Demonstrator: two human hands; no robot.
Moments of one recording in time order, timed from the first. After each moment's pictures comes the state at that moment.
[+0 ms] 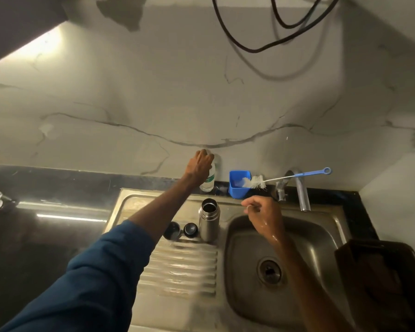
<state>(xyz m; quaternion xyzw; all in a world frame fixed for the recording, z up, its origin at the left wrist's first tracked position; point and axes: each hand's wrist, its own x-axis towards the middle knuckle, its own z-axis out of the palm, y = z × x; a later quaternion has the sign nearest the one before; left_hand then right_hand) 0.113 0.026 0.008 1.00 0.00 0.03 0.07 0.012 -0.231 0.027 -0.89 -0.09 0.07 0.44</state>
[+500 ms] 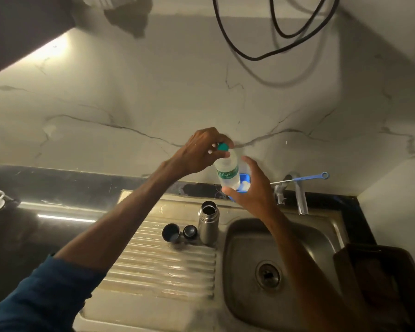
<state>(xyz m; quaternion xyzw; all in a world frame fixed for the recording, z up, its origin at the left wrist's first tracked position) 0.057 0.019 0.166 0.94 -0.17 0.12 0.28 0.046 -0.196 0.082 -0.87 -0.19 0.02 0.46</state>
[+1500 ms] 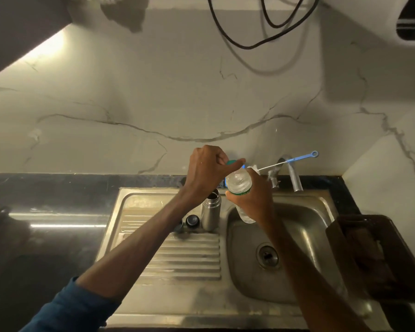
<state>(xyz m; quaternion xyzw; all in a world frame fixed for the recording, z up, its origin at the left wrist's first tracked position) -0.025 -0.032 0.144 0.89 0.01 0.19 0.42 -0.029 -0.193 0.084 -0.90 -0.10 -0.06 0.42</state>
